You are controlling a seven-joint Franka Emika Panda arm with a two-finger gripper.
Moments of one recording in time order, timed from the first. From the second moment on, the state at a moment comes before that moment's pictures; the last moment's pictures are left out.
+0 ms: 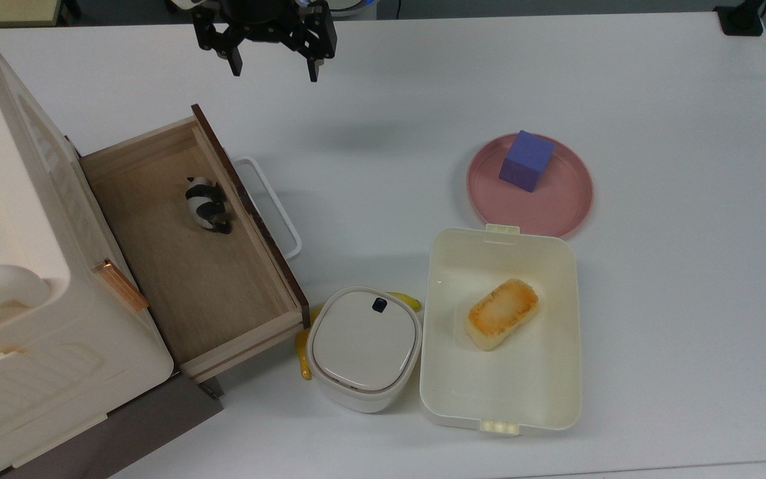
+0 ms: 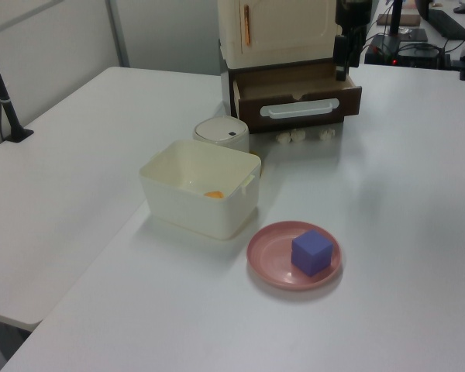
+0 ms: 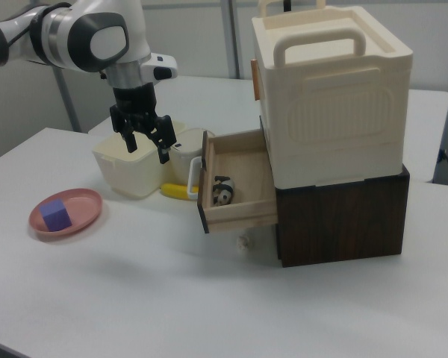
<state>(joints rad) 0.03 0.06 -0.10 -1.66 0.03 1.73 0.02</state>
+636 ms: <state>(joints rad) 0.03 0.06 -0.10 -1.67 0.03 1.70 0.04</state>
